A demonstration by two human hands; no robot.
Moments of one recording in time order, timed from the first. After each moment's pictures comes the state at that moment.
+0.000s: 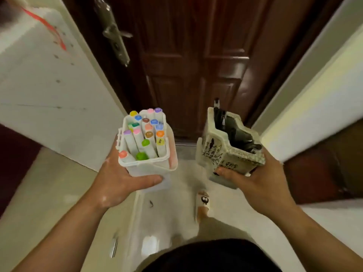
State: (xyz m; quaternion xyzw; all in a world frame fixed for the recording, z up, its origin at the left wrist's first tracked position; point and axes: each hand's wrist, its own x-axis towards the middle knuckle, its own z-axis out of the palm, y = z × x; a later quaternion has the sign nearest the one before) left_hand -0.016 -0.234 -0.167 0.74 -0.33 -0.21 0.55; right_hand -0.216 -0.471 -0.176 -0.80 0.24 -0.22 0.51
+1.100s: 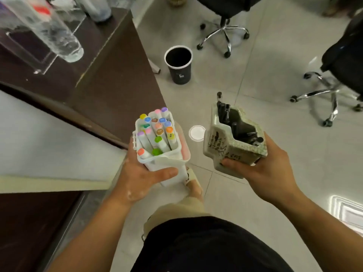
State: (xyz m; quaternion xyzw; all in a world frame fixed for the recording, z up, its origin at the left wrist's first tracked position) left_hand -0.684 -0.751 -0.252 0.49 -0.61 -0.55 0.28; right_hand -0.961 -0.644 -0.239 -0.47 0.71 -0.42 0.32
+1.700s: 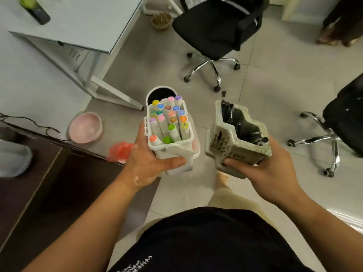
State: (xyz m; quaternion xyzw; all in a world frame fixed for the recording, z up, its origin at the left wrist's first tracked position) left_hand -0.947 -1.169 -0.256 0.46 -0.64 -0.58 0.22; right_hand -1.200 -1.023 -0.256 -0.47 0.72 -0.42 0.28
